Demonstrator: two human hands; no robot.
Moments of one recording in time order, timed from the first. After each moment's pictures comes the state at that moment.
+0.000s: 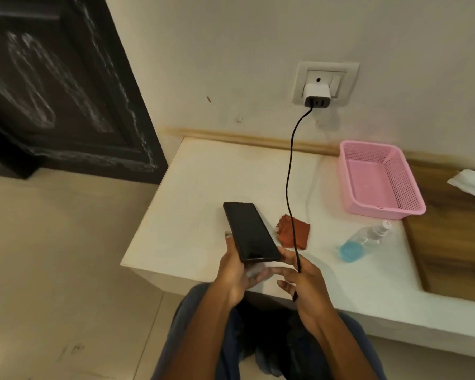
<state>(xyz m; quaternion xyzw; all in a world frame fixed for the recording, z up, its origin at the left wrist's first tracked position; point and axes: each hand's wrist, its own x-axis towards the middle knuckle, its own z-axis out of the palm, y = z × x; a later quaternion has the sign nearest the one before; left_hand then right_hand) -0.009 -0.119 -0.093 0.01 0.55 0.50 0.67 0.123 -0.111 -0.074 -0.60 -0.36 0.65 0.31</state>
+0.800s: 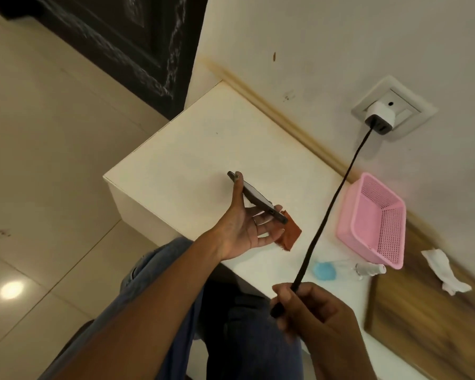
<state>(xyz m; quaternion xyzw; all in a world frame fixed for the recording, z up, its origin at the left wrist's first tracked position) -0.018 -0.094 -0.079 -0.10 0.22 0.59 0.77 0.137 -0.151 0.042 -0.58 -0.55 0.58 0.15</state>
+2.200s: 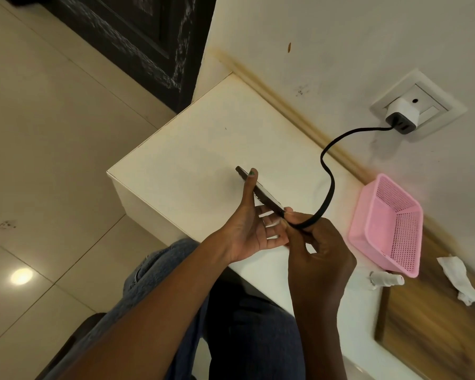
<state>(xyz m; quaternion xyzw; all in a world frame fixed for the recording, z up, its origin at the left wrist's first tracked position) -0.020 -0.089 -0.082 -0.08 0.24 0.59 0.77 0.085 -0.101 -0.010 -0.45 -0.78 0.21 0.38</state>
